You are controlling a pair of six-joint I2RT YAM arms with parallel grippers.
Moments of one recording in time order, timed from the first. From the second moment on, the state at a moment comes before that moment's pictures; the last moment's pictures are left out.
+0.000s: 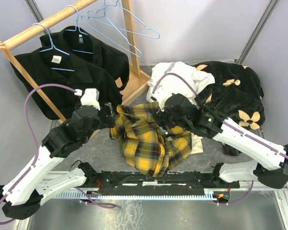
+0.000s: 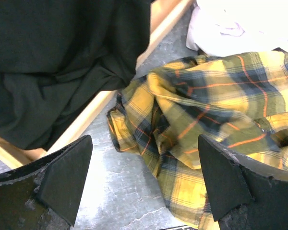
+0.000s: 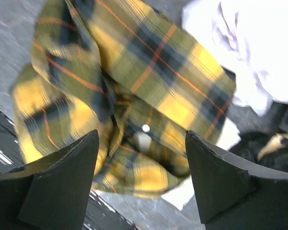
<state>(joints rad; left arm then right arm) -0.77 0.77 1.12 -0.89 -0.56 -0.45 1.03 1.27 1.41 -0.81 0.29 0.11</state>
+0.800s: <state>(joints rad) -1.15 1.03 0.97 -0.67 -0.42 -0.70 0.83 1.02 1.06 -0.95 0.28 0.27</state>
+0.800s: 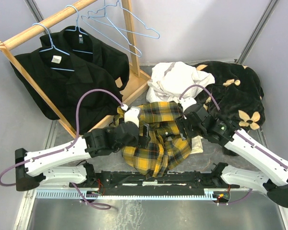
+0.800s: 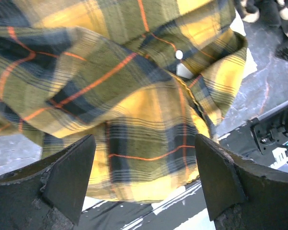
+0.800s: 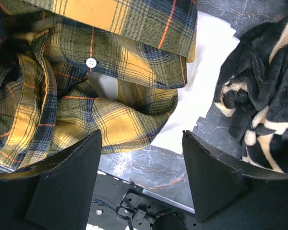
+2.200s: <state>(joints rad) -0.80 0.95 0.74 -0.63 -0.37 -0.78 0.86 0.87 0.65 -0.24 -0.15 -0.06</state>
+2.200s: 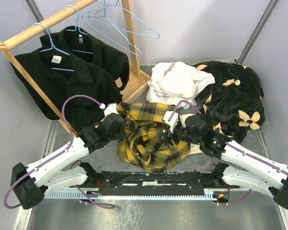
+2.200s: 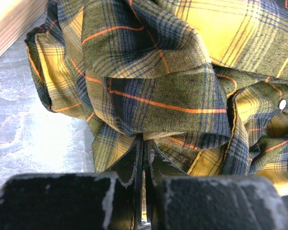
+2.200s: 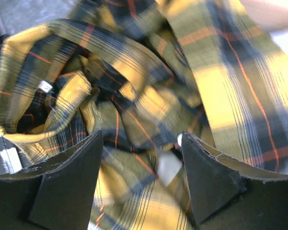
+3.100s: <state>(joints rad) -0.80 0.92 0.73 -0.62 -0.34 -0.77 1.00 1.46 0.72 0.34 -0.35 -0.57</state>
